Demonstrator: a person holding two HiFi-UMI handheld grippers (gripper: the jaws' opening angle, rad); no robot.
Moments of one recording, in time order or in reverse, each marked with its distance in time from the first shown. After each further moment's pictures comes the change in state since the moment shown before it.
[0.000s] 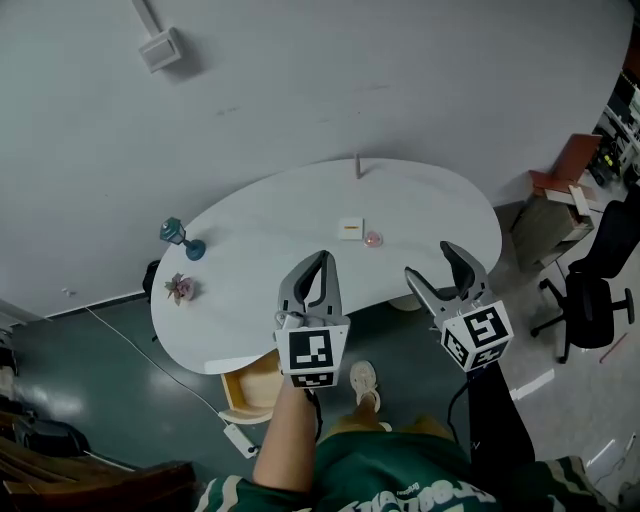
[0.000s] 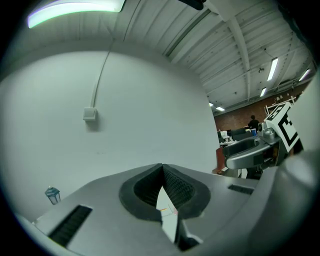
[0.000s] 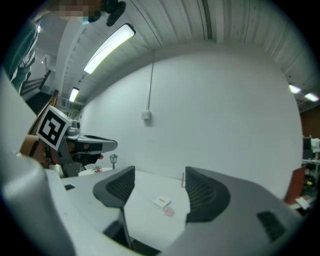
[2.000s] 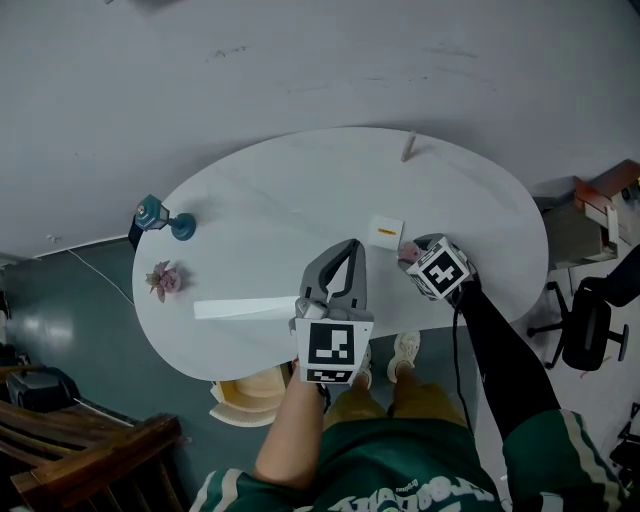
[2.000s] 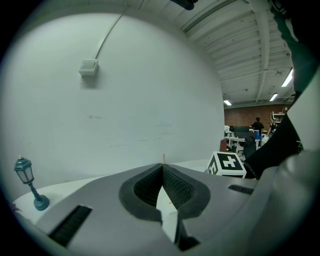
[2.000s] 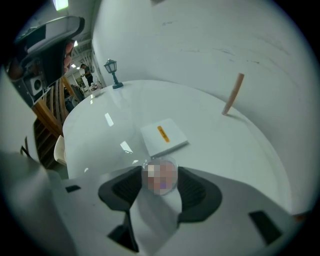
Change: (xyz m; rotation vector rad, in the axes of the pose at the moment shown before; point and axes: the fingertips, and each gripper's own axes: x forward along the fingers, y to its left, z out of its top) left arm 0.146 0.066 -0.115 -0.127 0.199 -0.033; right arm 0.241 -0.016 -0.271 -0.184 0.970 0.404
